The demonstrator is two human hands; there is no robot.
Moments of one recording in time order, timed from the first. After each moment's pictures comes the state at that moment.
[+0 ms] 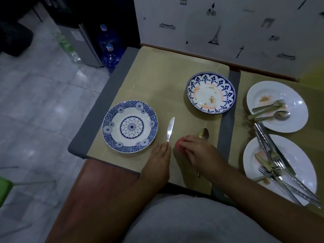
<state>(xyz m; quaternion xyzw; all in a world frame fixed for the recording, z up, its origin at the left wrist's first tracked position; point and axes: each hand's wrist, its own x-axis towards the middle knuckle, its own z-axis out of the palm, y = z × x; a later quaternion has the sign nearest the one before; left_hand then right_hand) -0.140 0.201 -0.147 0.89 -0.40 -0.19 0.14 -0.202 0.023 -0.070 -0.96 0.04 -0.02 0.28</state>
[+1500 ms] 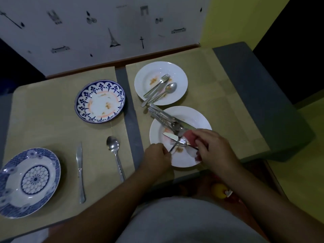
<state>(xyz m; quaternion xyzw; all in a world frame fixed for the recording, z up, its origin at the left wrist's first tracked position) -0.274 -0.027 -0.067 0.82 -0.37 -0.40 0.17 -0.443 -0.124 -0.036 -0.83 0.44 -0.16 0.31</state>
